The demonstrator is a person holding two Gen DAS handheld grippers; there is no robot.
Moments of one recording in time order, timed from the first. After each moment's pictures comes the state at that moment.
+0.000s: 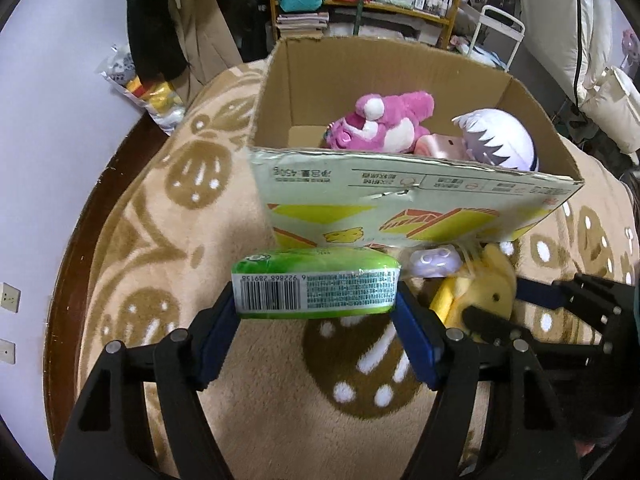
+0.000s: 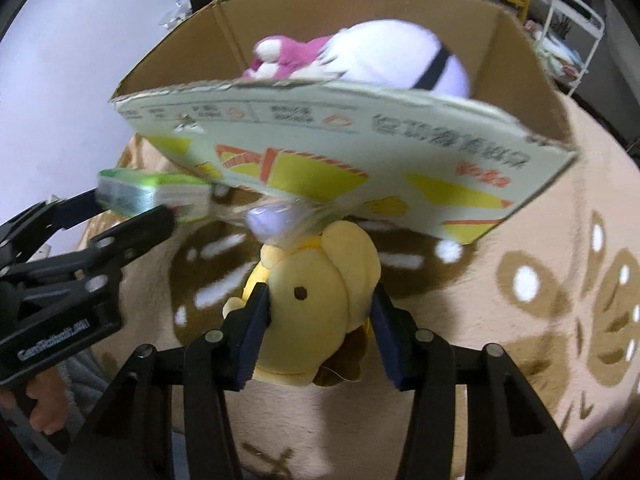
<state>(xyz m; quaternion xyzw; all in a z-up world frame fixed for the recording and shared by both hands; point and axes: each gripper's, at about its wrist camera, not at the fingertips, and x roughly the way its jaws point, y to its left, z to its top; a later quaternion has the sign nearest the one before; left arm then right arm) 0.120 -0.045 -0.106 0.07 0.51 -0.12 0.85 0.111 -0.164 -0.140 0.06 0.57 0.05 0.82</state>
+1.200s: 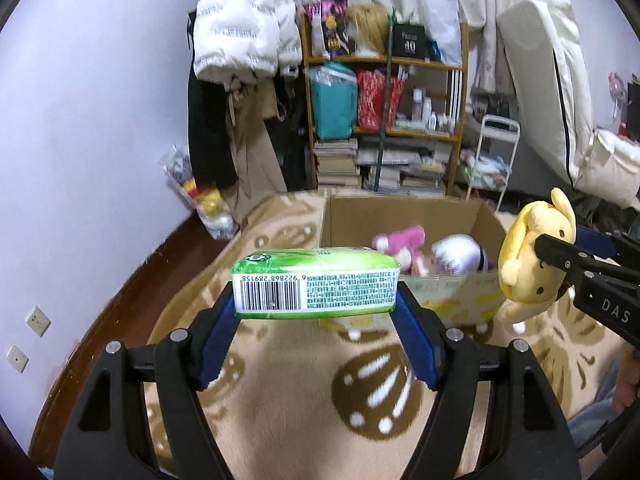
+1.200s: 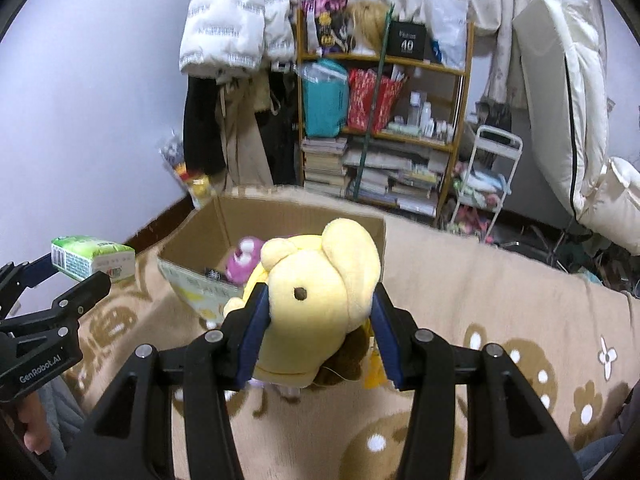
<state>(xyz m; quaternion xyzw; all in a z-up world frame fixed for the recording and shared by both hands) 0.046 -0.020 -0.004 0.05 0.30 -0.08 0.95 0.043 -0.193 0.001 0.01 0.32 -0.03 0.95</state>
